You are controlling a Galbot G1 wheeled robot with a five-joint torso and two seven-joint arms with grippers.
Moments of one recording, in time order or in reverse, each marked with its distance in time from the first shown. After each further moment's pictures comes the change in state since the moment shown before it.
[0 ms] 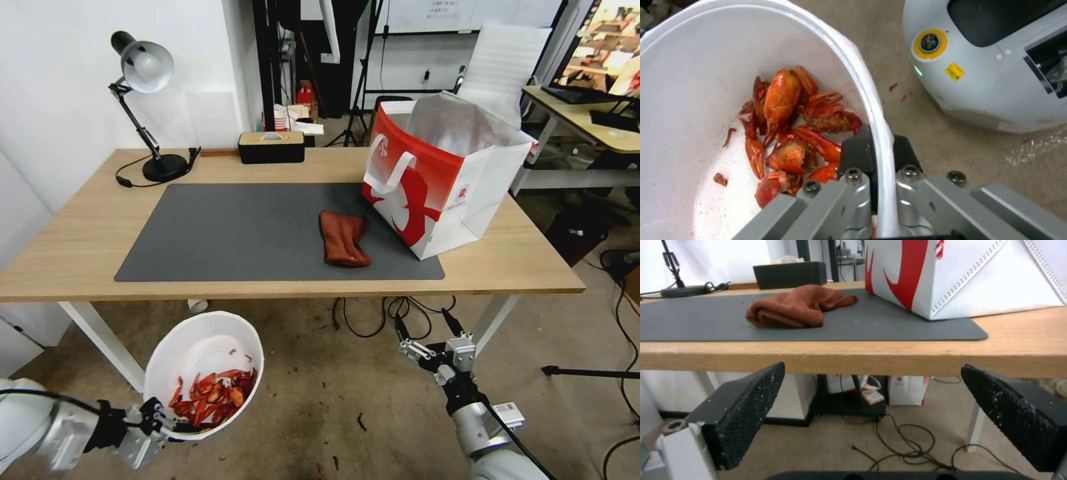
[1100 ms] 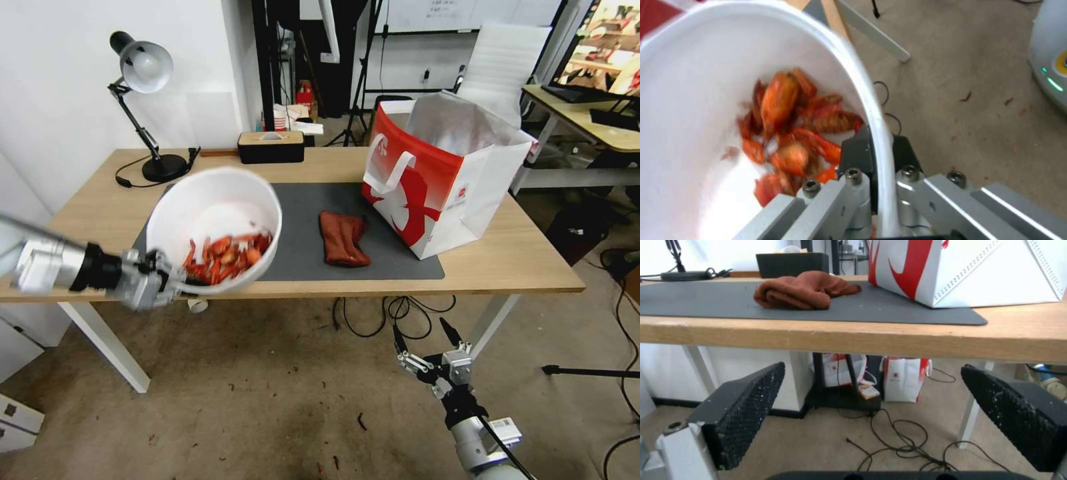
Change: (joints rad) left arm -0.967 0.492 0.538 0.064 -0.598 0.254 -0.052; right arm -0.054 0.047 0.014 -0.008 -0.103 0.021 -0.011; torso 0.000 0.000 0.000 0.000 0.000
